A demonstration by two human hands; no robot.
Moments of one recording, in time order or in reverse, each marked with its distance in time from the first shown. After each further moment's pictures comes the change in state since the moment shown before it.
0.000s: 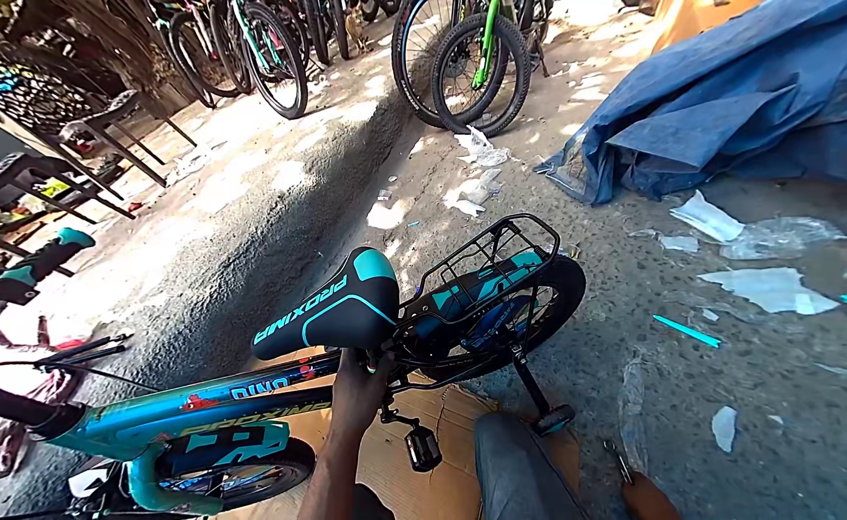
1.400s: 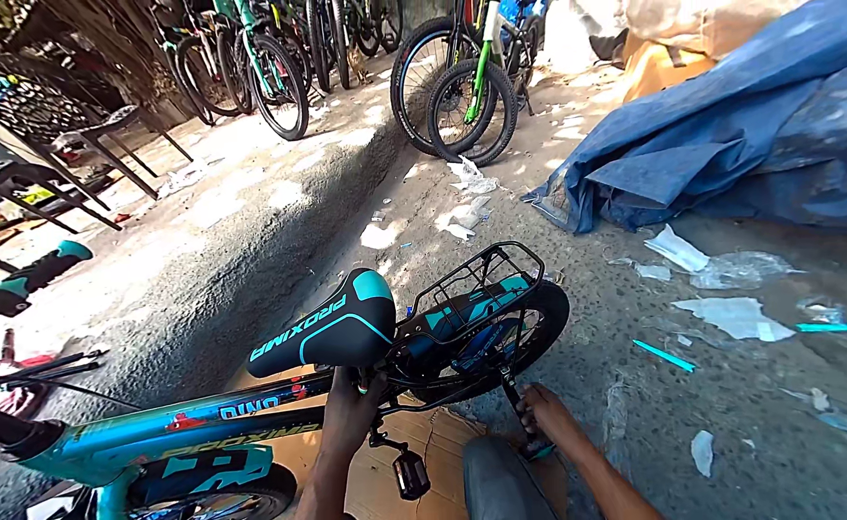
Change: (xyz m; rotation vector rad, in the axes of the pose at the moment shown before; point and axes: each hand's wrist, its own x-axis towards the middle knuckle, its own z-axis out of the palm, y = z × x) left_hand 0.002 -0.002 0.000 -0.090 -0.025 0.037; right_hand -0.072 -0.224 -0.070 0.552 -0.103 -0.511
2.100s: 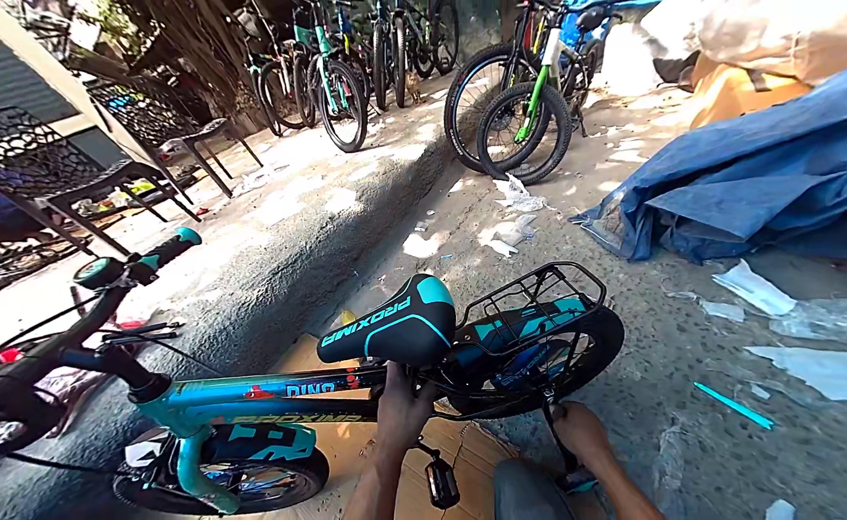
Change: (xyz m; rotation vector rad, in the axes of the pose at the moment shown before) left_hand -0.001 0.003 0.010 0.103 0.041 0.003; right_hand 0.017 -0.035 0.025 -0.556 0.184 -0.023
